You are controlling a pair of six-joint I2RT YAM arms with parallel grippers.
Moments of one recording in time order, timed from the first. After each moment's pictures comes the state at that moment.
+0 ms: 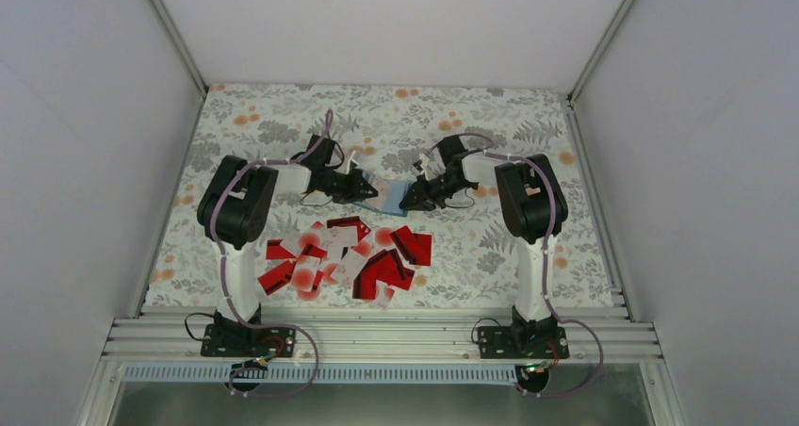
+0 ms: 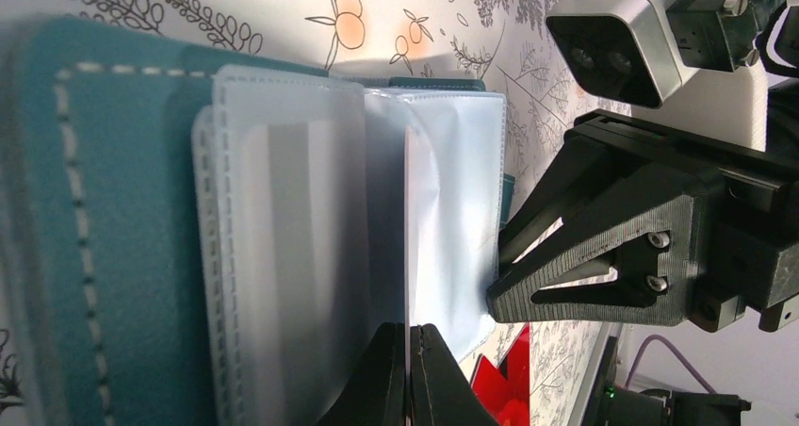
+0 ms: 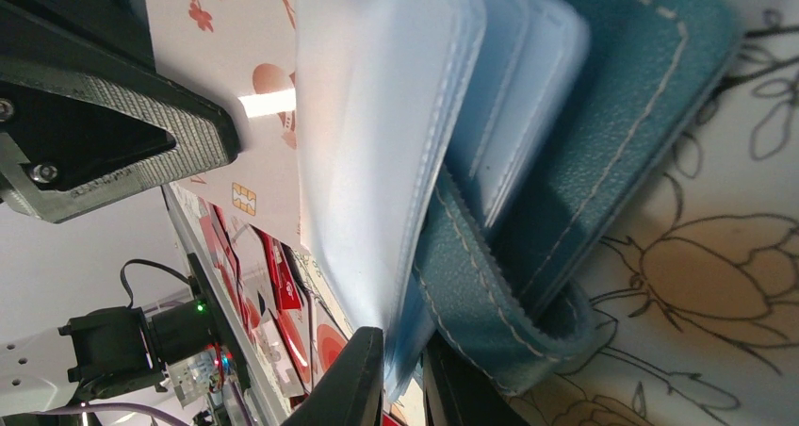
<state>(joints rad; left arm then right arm) -0.34 2.04 1.12 -0.08 0.87 -0.51 0.35 2.15 1.33 -0.55 -0.91 0.26</state>
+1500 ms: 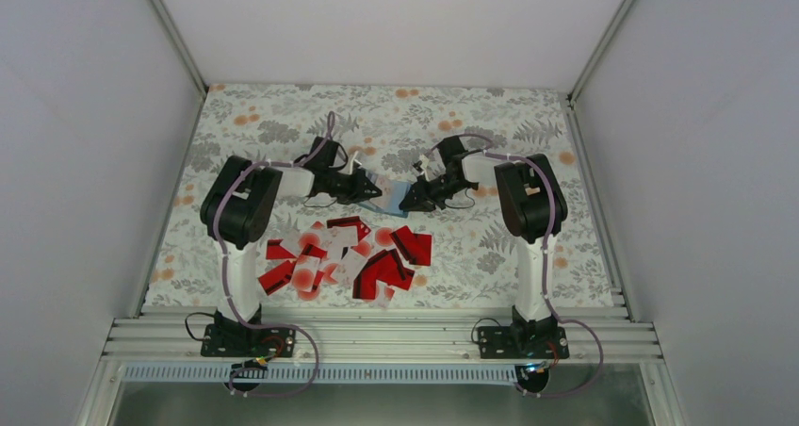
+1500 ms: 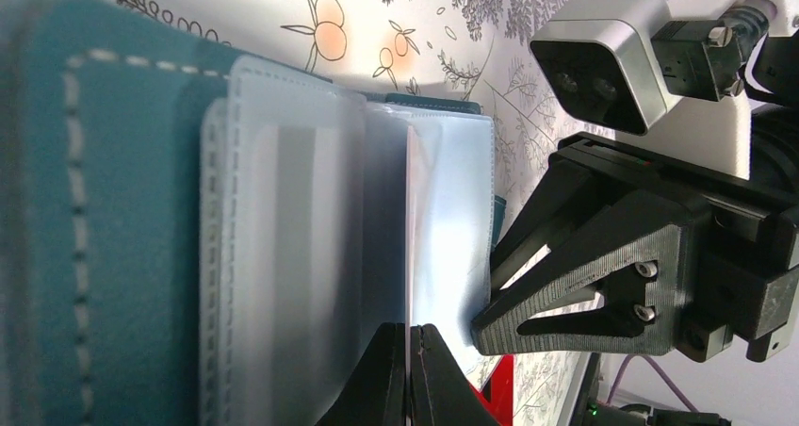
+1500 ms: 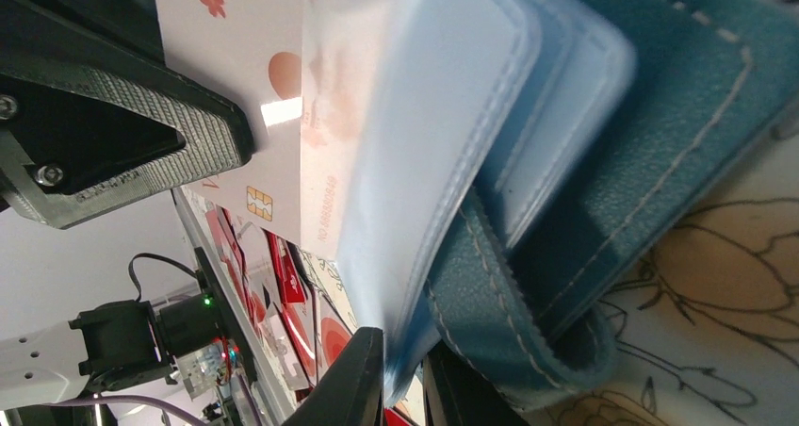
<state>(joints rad) -0.36 2.05 1.10 0.04 0.87 -0.61 0.35 2.15 1.33 -0.55 -0.93 0.25</state>
